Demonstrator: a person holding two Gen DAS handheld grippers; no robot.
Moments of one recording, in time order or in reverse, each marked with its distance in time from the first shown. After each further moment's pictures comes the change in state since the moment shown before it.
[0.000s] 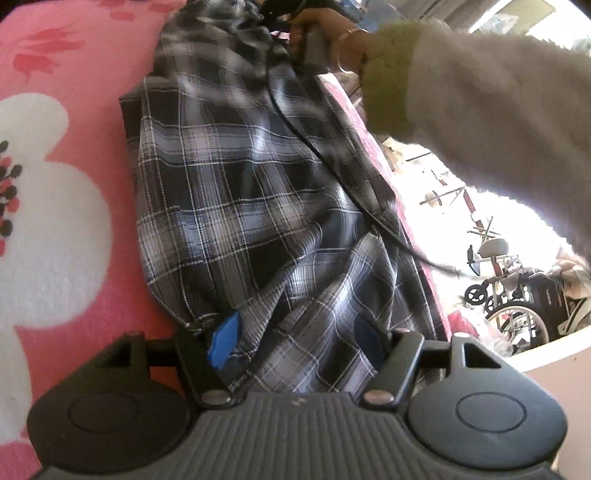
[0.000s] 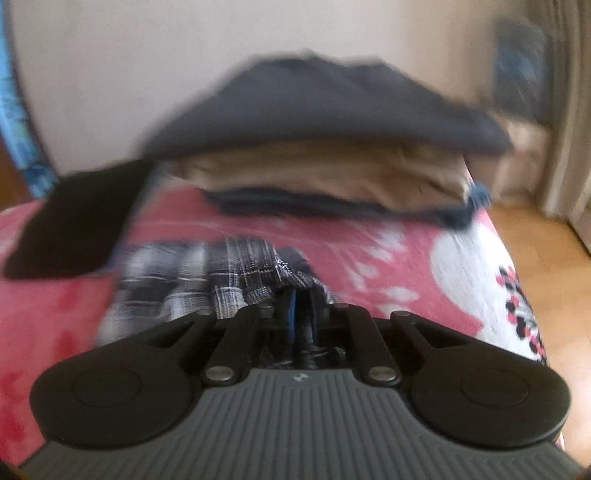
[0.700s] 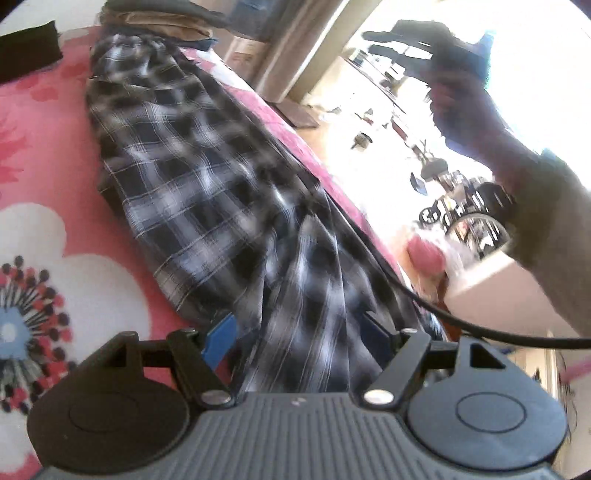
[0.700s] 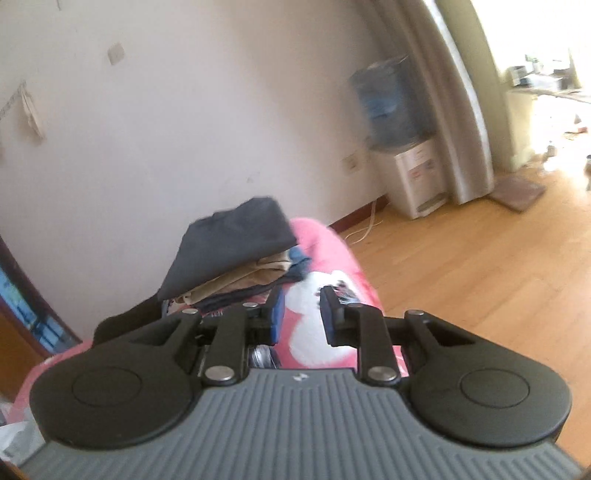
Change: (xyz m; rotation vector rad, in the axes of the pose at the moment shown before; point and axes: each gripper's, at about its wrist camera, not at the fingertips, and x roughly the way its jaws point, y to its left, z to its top) left arm -0.079 -0.001 0.030 0.346 0.130 -0.139; right arm -0.327 -0.108 -0.060 0.379 -0.320 -0.031
